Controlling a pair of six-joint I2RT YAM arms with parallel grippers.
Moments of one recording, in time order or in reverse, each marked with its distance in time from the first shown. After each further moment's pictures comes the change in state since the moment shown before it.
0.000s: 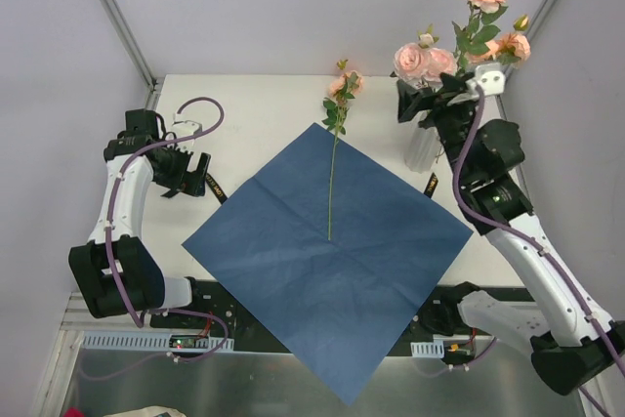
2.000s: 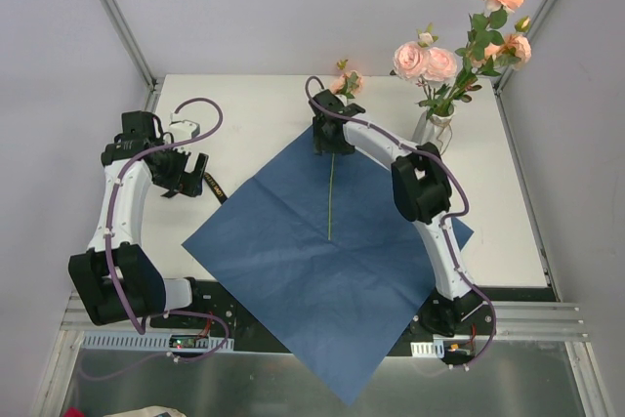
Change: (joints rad) left arm 0.013 -0.043 -0.019 0.026 -0.012 0.020; right arm 0.192 1.382 0.903 -0.913 0.085 0.455
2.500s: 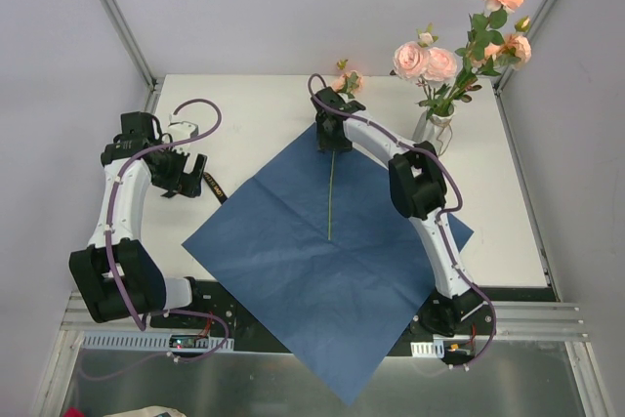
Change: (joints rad) left arm 0.013 0.017 -0.008 0.008 0.000 0.009; right arm -0.030 0.079 0.103 -0.026 -0.029 0.005
